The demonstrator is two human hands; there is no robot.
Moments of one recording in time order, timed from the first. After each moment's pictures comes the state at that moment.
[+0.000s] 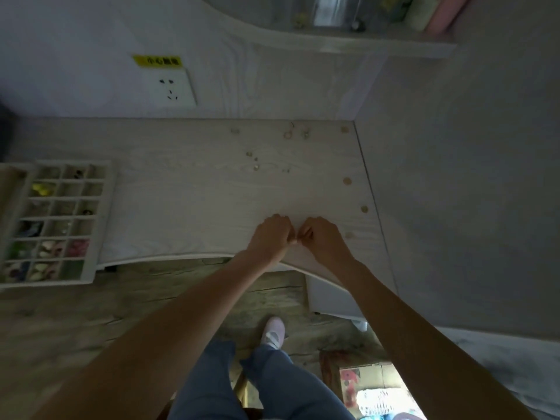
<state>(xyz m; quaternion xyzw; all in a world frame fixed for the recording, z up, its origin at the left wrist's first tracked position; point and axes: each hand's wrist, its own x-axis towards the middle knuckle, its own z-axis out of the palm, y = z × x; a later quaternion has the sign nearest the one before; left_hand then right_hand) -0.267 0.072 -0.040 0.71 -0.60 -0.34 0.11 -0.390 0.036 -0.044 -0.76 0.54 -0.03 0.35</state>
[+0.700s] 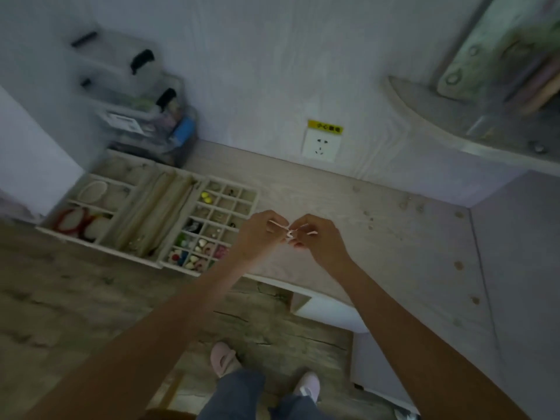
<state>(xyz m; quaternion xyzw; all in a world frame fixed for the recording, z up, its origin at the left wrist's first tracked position) -0.050 0.166 0.035 0.76 -0.36 -0.35 0.41 -0.168 0.077 0.018 -0.72 0.39 -0.16 0.56</state>
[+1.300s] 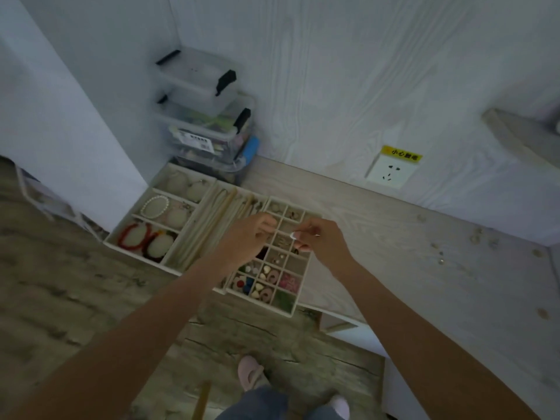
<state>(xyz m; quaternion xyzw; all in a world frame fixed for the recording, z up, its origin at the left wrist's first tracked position) 0.107 0.229 0.031 0.80 -0.41 -0.33 0.30 -0.022 0.109 0.012 -0.69 0.39 -0.12 0.59</state>
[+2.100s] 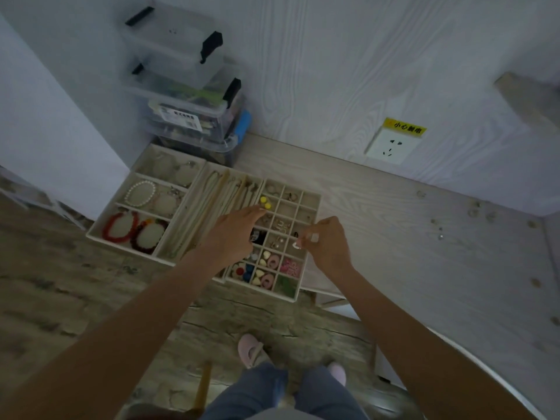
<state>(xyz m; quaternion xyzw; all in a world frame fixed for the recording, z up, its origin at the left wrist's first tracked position) 0.127 0.237 -0.006 0.80 -0.52 -0.28 0.09 -0.034 0.125 -0.031 -0.79 0.49 -0.05 0.37</state>
